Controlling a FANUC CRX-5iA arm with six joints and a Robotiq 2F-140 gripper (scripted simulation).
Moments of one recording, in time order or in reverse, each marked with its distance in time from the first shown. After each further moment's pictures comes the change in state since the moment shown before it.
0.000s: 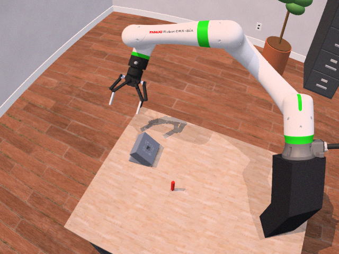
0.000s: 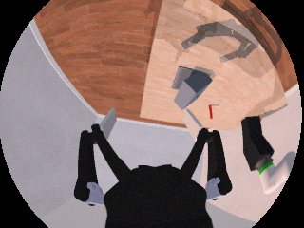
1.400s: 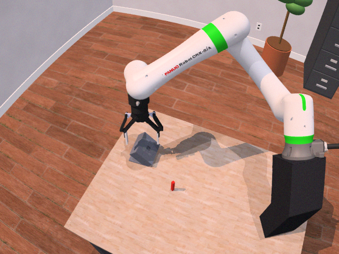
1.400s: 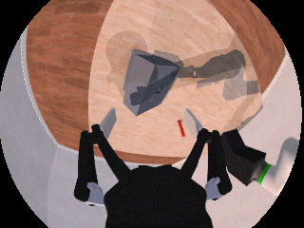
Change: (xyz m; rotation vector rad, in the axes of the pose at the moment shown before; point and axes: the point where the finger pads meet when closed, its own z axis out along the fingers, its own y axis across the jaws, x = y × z) arm -0.061 0.147 0.116 -0.309 0.393 -0.179
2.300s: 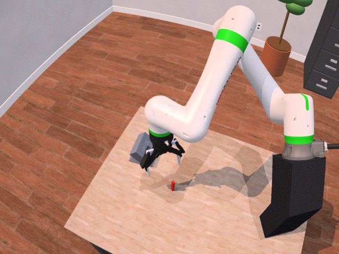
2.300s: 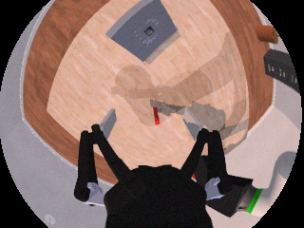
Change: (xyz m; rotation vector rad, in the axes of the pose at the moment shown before) arm -0.132 0.099 0.050 -0.054 0.257 -0.420
